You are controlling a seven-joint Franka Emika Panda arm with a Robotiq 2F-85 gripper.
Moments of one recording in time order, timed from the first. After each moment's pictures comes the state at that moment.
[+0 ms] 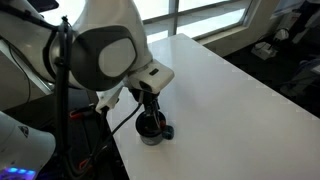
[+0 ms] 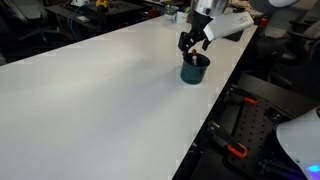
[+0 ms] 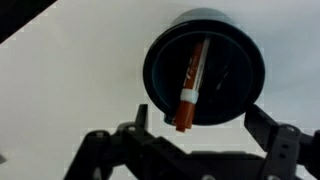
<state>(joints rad) -0.26 0.03 -0.13 -2.76 -0.97 2.91 1.01</state>
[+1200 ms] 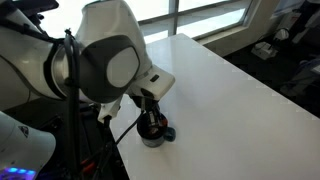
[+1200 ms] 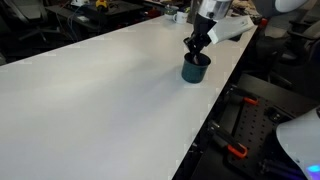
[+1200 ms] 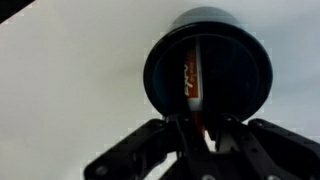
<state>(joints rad) -0.27 0.07 -0.18 -2.74 -1.14 2.97 1.07</state>
